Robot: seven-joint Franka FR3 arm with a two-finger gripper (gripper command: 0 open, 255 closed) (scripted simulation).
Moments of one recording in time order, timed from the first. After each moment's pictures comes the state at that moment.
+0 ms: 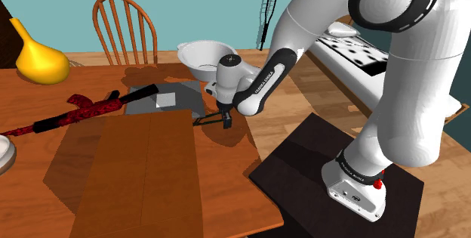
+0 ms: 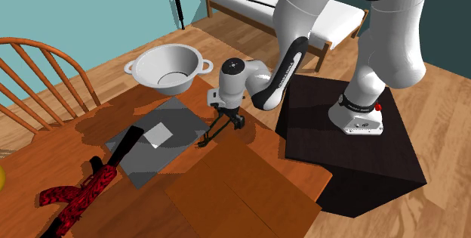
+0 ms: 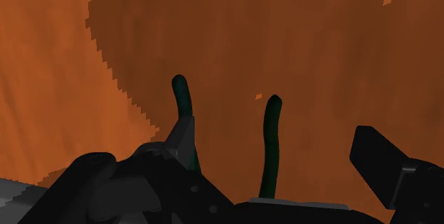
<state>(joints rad) 0.25 0.42 0.02 -2.34 -0.33 2.81 -0.48</state>
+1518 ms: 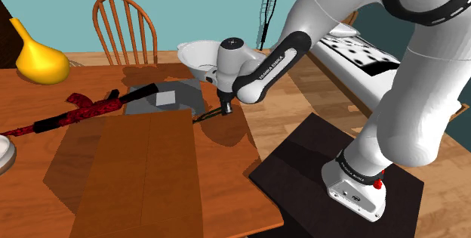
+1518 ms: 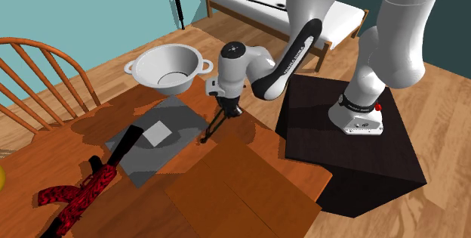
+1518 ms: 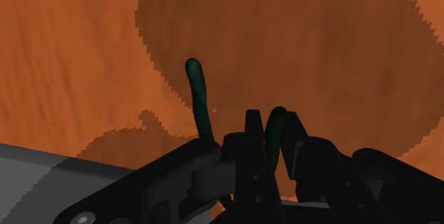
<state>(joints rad) 0.22 0.27 0.07 -2.36 -0.27 2.69 -0.54</state>
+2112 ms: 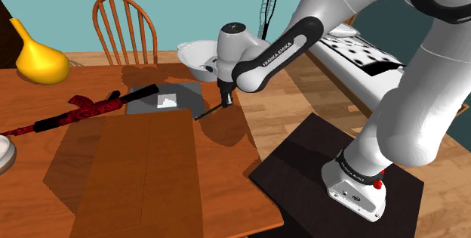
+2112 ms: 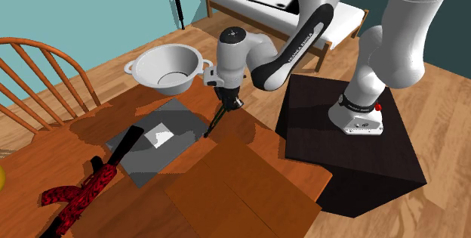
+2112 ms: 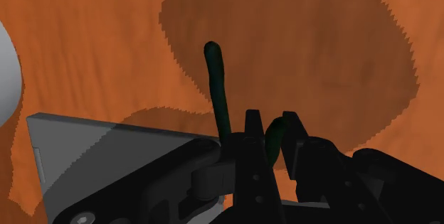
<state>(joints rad) 0.20 0.17 0.09 -2.36 -0.22 2.58 -0.58</state>
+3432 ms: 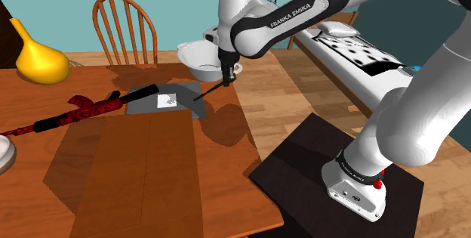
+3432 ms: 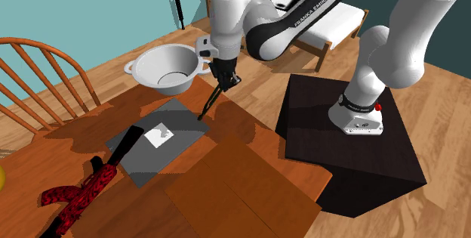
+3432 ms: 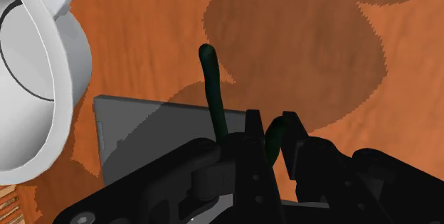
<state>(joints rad) 0.19 0.00 0.09 -2.26 -0.14 2.32 -0.69</state>
